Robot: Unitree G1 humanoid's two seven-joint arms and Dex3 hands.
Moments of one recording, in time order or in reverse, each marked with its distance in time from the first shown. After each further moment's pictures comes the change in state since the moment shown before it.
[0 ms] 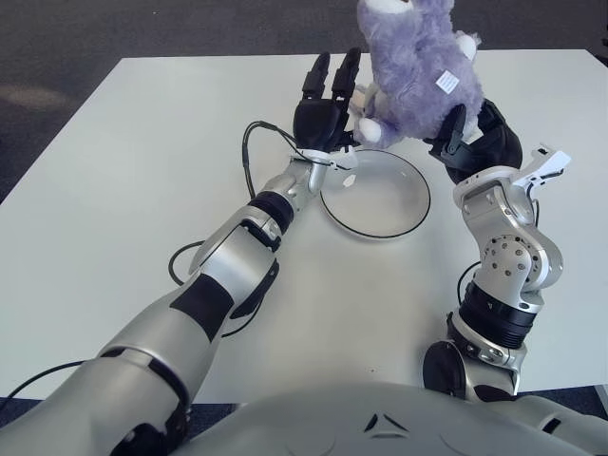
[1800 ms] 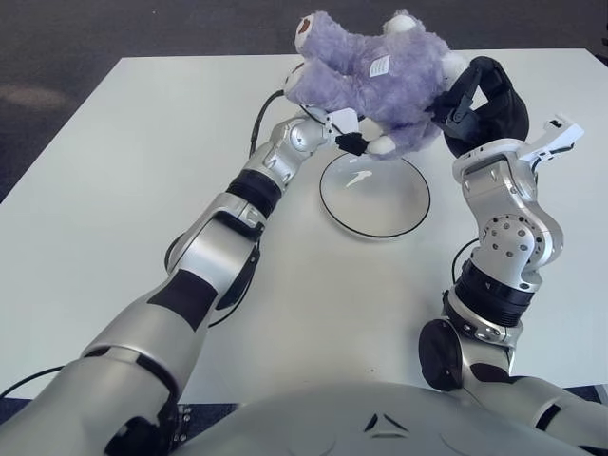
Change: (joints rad) left arm 0.009 0.092 0.120 -0.366 -0.414 0.036 -1.245; right arm -0.123 0.002 0.008 0.022 0.039 -0.044 -0.022
